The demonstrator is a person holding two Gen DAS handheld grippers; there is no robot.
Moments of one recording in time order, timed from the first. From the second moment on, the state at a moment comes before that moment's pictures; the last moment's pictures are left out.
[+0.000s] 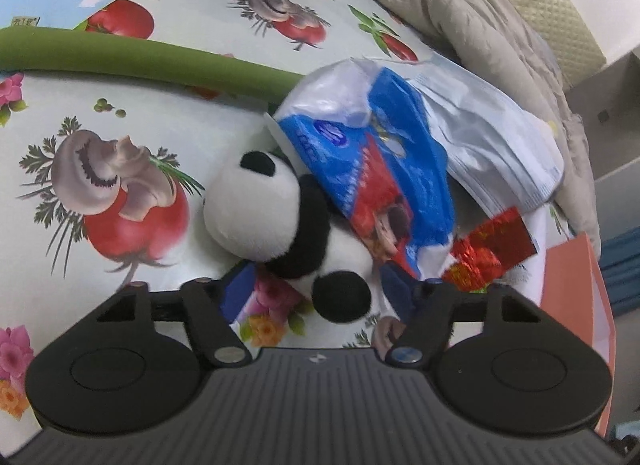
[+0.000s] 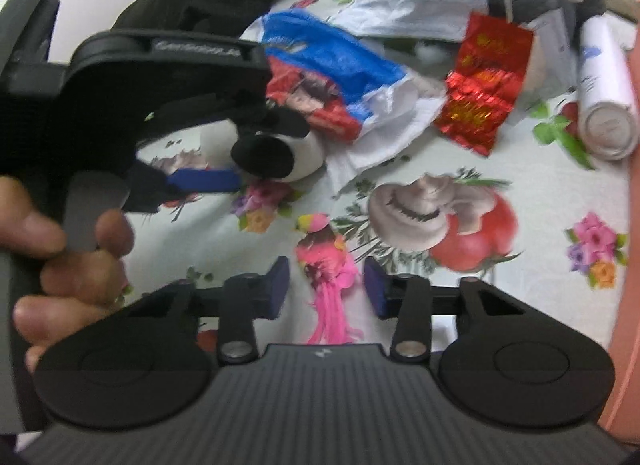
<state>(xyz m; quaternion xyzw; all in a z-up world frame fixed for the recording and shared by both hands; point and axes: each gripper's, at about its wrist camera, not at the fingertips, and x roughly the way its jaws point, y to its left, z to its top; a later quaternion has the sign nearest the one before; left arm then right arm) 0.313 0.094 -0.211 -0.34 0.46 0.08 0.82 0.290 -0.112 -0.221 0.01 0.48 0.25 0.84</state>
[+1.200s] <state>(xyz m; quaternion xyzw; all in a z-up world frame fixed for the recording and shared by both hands) 0.185 0.059 -0.139 -0.23 0.46 -0.01 0.85 0.201 -0.176 -0.164 0.05 0.43 0.17 0.89</state>
